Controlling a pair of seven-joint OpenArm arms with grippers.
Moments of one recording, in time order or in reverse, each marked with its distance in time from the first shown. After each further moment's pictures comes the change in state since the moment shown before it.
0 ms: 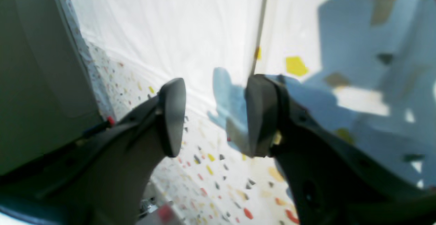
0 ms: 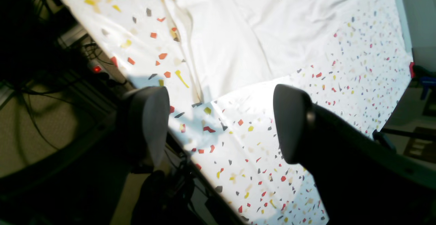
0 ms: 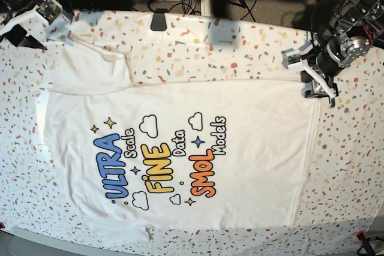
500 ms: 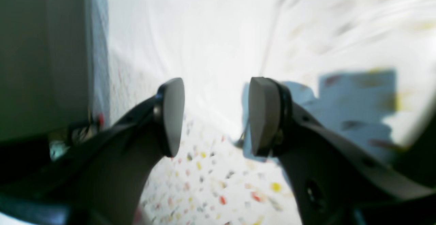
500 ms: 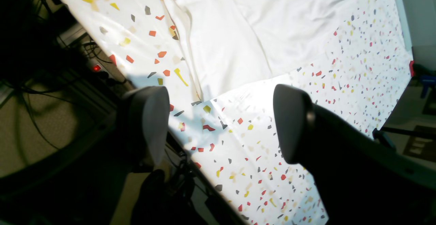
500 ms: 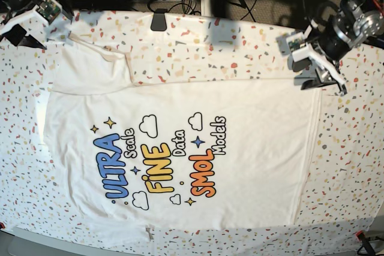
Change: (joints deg) left arm 18.1 4.3 -23.5 18.7 -4.2 -1.4 -3.8; right arm 0.0 0.0 0.0 0.0 0.0 0.0 0.0
